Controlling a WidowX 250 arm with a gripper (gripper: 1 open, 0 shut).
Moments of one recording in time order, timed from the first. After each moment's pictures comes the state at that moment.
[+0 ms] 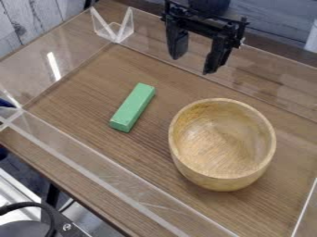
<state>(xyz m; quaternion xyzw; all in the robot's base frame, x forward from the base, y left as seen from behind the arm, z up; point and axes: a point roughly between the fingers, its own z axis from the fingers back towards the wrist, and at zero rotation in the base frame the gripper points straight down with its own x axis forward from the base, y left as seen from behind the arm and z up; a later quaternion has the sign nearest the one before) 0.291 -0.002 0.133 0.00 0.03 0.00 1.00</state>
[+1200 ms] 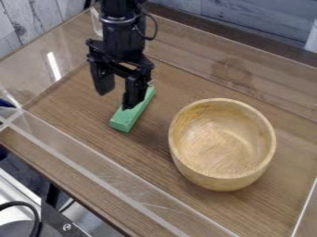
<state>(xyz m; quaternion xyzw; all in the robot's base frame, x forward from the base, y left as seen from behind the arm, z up) 0.231 0.086 0.078 -0.01 0.05 0.01 1.00</state>
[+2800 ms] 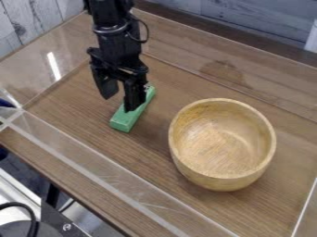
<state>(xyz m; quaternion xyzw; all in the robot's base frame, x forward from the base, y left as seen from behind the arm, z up) 0.245 0.091 0.063 -0.04 0.00 -0.01 1.00</state>
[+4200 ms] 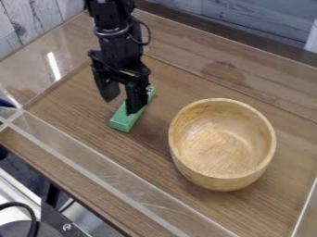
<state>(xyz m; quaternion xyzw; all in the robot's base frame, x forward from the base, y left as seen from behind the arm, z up) 0.245 0.084 0.057 -0.04 0.00 -0.01 1.00</state>
